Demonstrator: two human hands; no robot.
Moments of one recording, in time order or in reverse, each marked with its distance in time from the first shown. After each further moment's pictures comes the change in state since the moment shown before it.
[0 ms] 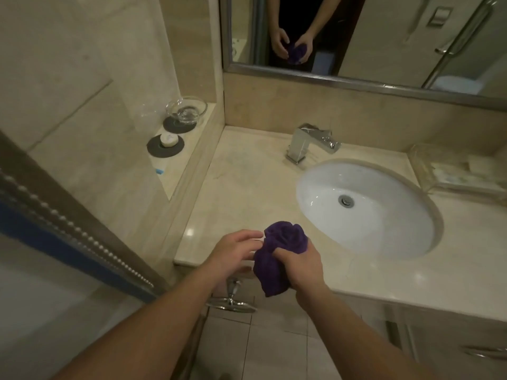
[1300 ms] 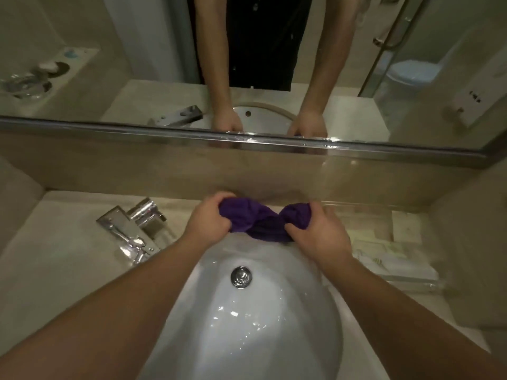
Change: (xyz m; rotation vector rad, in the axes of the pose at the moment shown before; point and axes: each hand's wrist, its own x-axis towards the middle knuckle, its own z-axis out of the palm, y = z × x) left_hand 0.389 0.212 0.297 0.603 0.244 0.276; right_hand 0.396 -0.201 -0.348 -1.005 0.211 -0.240
